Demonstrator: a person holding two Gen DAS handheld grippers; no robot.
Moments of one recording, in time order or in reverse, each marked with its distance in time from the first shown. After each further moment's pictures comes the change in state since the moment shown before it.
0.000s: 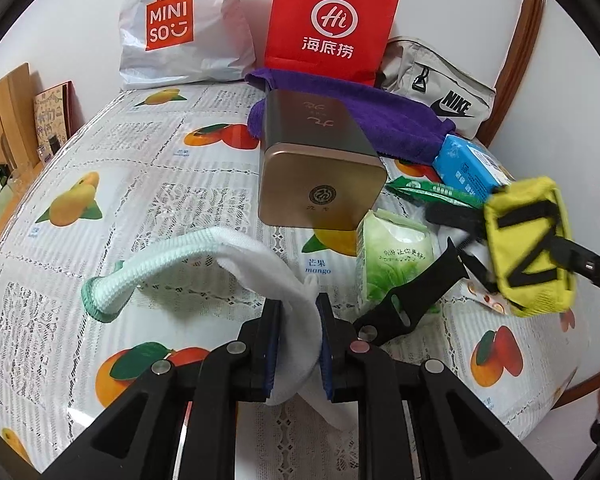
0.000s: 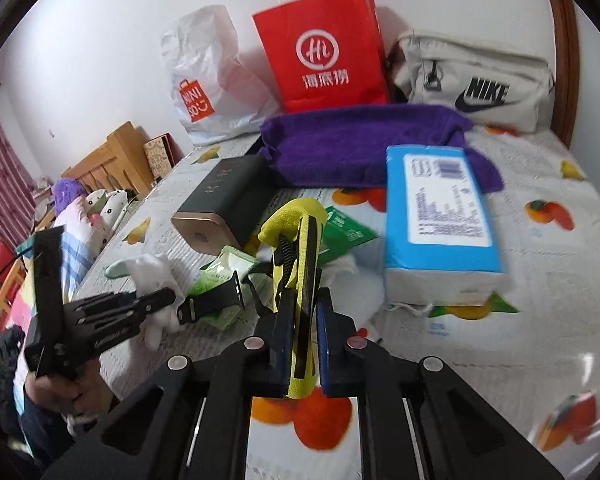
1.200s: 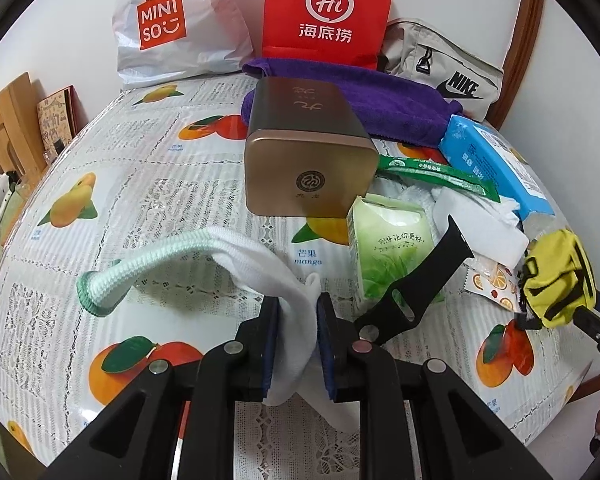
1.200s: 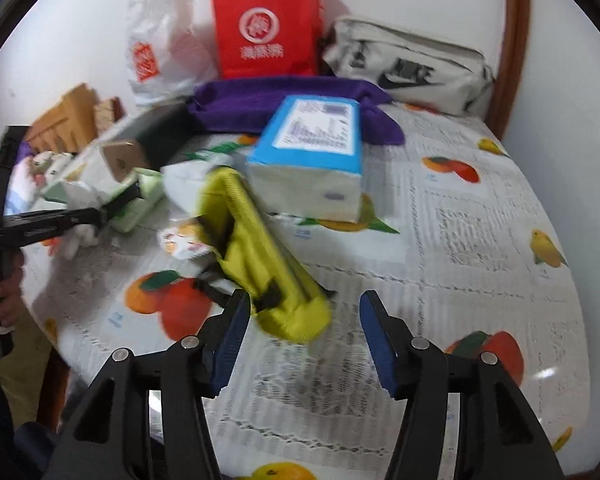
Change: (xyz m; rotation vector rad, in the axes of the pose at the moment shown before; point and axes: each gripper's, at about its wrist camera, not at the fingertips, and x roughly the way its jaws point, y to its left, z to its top) left arm 0.008 -0.016 0.000 0.033 0.046 0.063; right arm -0.030 -0.049 -0.068 -0.075 0.036 -0.228
